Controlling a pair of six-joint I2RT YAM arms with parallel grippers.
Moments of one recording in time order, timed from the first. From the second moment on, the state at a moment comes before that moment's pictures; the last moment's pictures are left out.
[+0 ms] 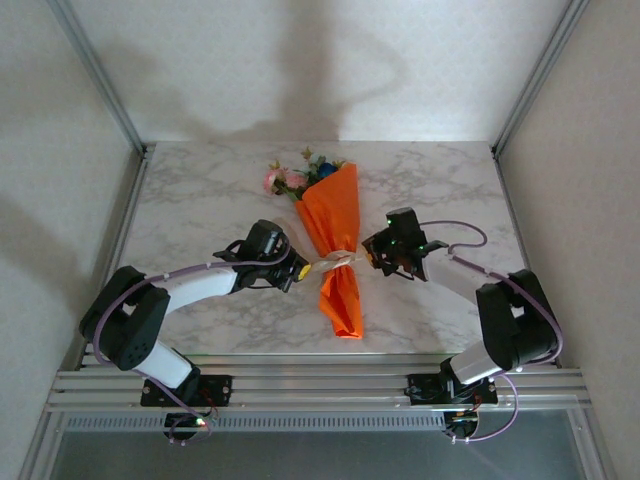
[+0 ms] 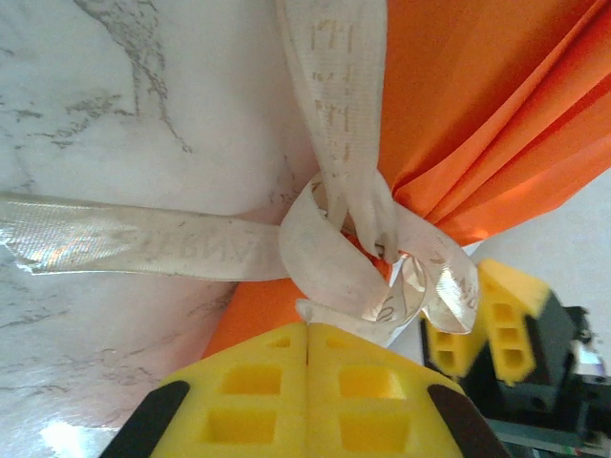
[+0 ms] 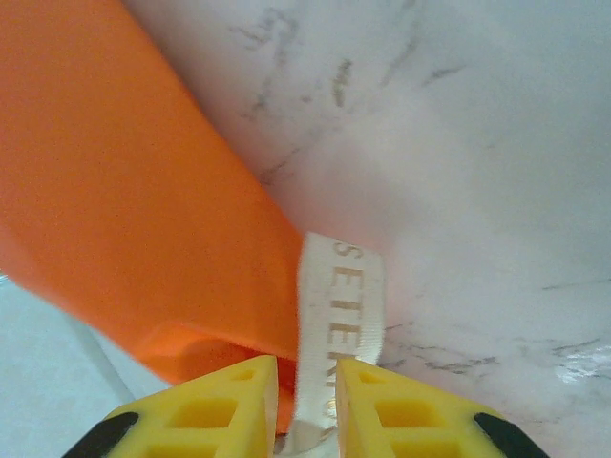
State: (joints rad) left arm -0.57 1.53 0.76 -0.05 0.36 -1.61; right arm 0.44 1.49 0.78 -0.13 -0.23 1.41
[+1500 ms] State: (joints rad) left arm -0.57 1.57 0.80 -0.09 0.38 -1.56; right arm 0.49 1.59 0.79 -0.04 -0.29 1.37
